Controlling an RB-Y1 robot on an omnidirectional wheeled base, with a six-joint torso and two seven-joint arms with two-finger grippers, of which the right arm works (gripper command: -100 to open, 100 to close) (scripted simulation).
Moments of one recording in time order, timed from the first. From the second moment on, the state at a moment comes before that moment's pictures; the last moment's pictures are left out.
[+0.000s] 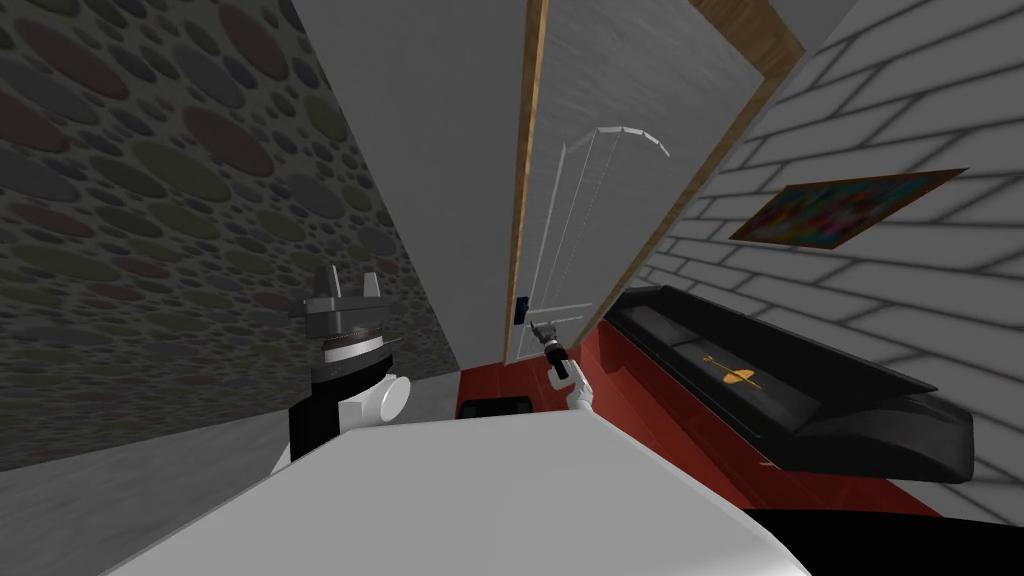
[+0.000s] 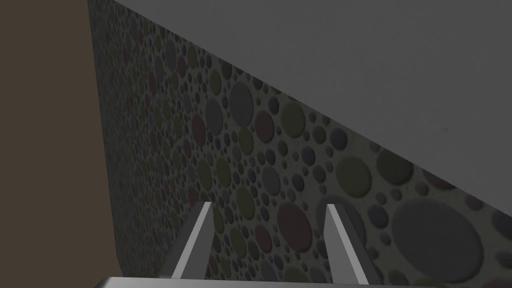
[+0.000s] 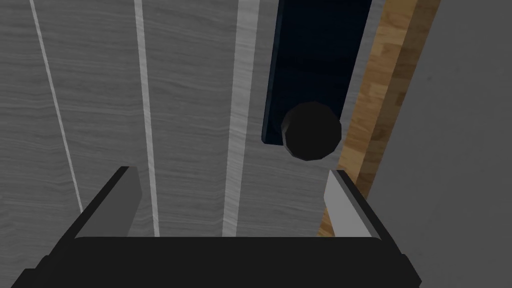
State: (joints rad) arm 0.06 -0.07 -0.10 -1.32 0.66 -0.35 0.93
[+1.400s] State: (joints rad) arm -0.13 0.03 -0.23 -1.16 0.63 -0.35 1.02
